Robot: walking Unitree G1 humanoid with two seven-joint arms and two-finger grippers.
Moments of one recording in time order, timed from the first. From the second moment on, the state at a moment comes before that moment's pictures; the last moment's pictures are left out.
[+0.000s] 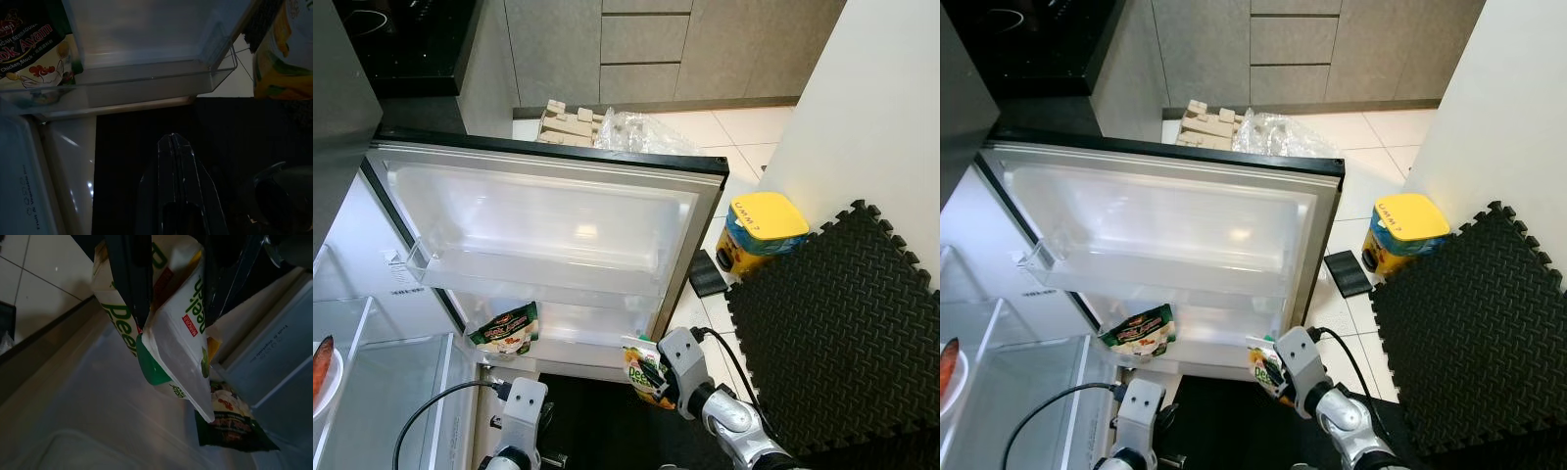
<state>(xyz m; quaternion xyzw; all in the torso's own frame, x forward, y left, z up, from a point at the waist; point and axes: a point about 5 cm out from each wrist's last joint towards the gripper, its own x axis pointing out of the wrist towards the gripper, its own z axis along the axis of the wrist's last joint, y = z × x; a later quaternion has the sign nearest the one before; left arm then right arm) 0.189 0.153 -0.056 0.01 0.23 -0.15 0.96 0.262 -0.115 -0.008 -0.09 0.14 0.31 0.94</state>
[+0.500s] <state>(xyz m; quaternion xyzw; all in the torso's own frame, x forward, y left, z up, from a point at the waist) 0.190 0.153 -0.056 0.01 0.23 -0.16 0.96 0.268 -0.107 0.002 -0.08 0.11 0.31 0.94</state>
